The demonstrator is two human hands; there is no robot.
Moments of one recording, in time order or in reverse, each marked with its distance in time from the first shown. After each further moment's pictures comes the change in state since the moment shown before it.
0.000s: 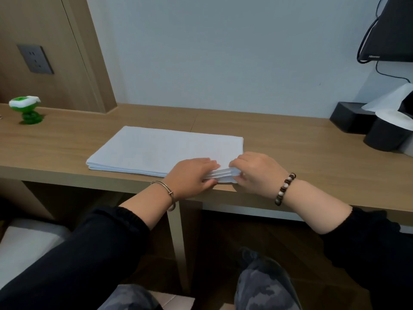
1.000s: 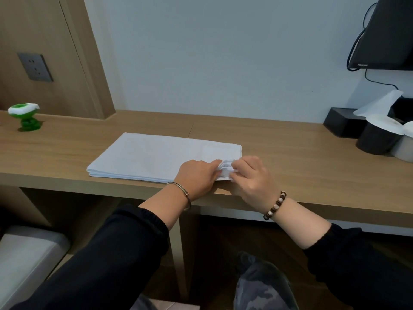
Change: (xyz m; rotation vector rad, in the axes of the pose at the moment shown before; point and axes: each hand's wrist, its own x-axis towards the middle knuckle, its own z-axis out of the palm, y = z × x) left_hand 0.020 0.014 0.004 0.211 0.061 -0.133; right_hand -0.012 -0.009 0.023 -0.176 0.403 -0.078
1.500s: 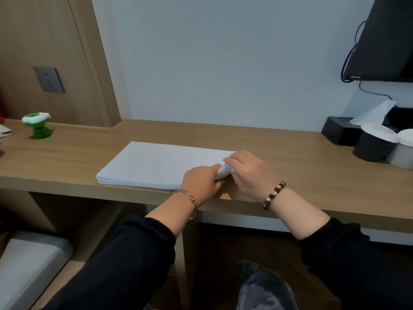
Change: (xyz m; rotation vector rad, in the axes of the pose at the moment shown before) left_hand -0.002 0.012 -0.007 -0.147 0.051 -0.130; right_hand 0.032 0.007 -0.014 0.085 -0.091 0.085
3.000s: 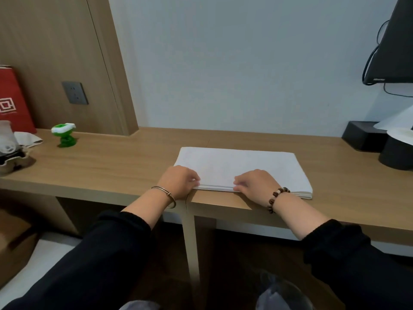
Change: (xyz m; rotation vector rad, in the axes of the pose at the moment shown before) left_hand -0.005 -0.092 -0.023 0.045 -0.099 -0.099; right_hand 0.007 0.019 0.040 0.157 -0.603 0.398
